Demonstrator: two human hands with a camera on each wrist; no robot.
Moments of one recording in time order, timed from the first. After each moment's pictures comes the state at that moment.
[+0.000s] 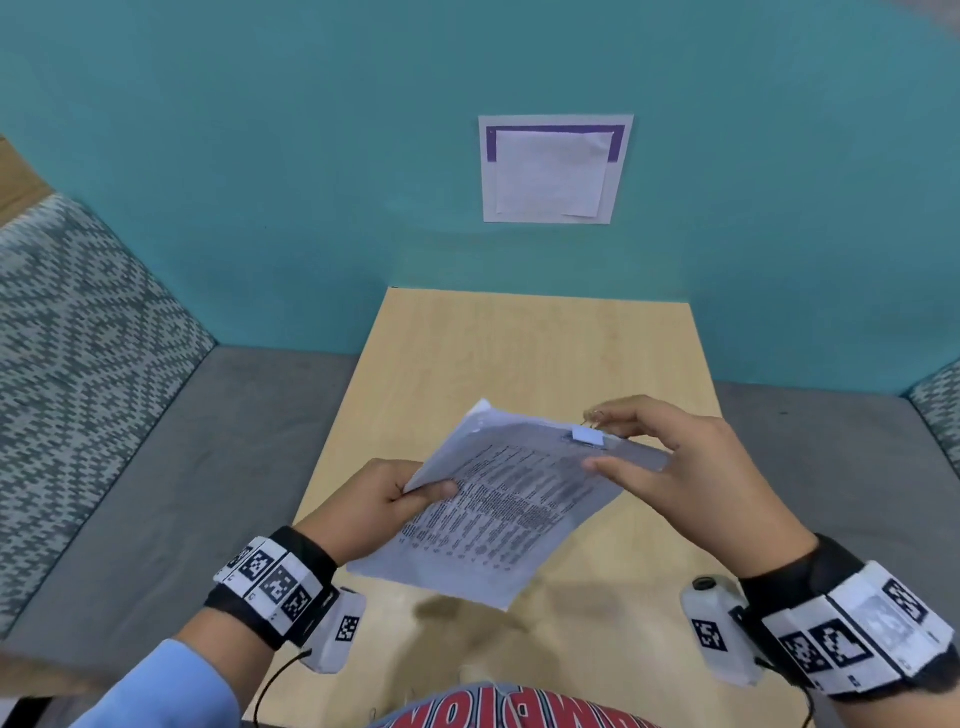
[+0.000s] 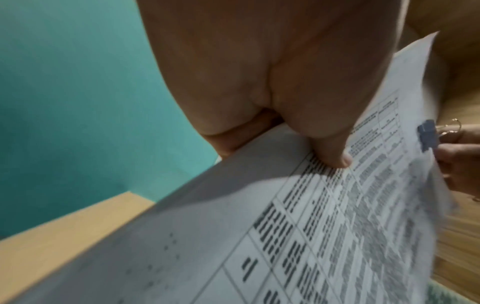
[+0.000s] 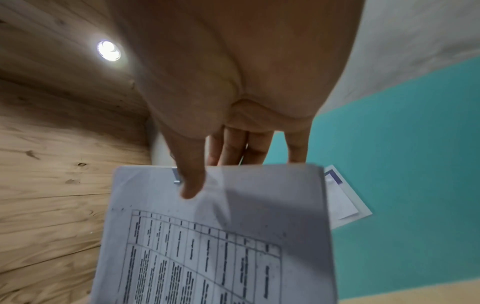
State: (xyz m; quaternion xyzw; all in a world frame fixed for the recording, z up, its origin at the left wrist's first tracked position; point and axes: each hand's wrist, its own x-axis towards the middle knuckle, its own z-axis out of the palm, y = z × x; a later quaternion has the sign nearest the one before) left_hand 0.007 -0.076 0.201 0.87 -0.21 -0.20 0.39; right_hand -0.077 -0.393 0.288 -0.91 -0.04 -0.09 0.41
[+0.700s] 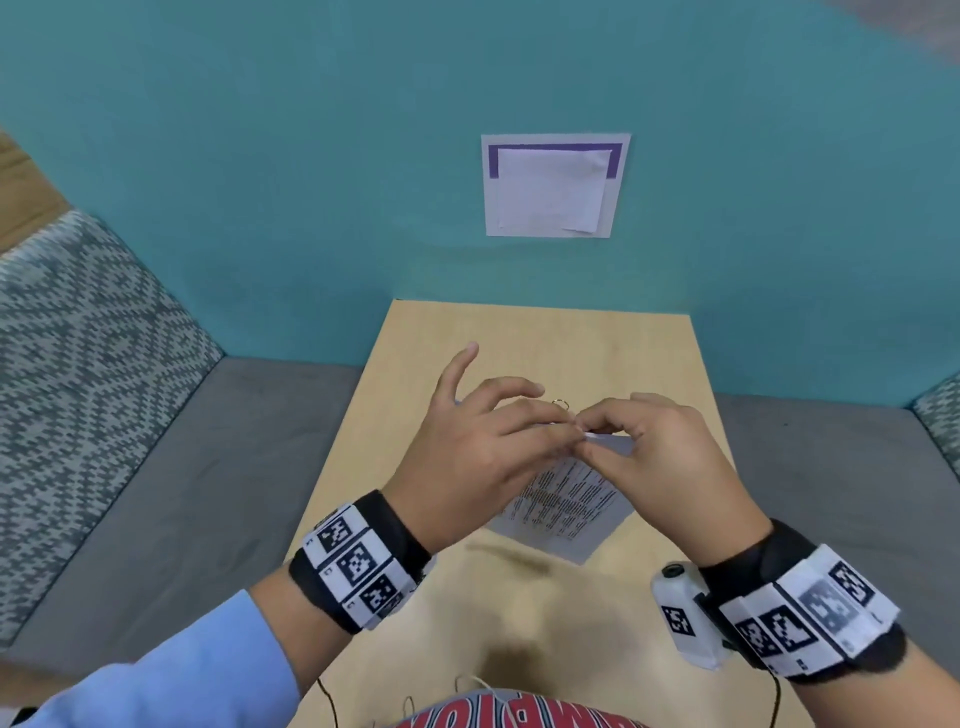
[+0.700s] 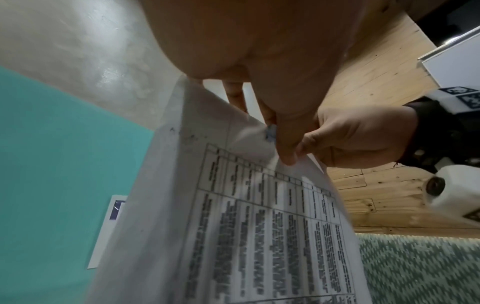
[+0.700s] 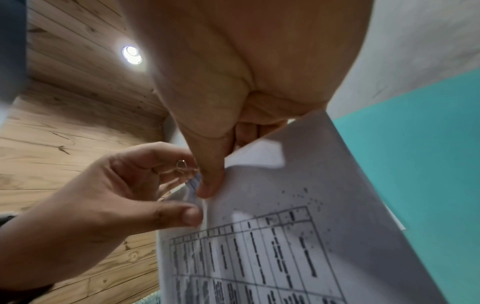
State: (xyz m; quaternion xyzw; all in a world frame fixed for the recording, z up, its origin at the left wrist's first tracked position) left_hand -0.002 -0.168 0.272 0.82 -0.47 0.28 0.18; right_hand -0.057 -0.379 0.287 -0.92 -0.07 -0.14 0.35
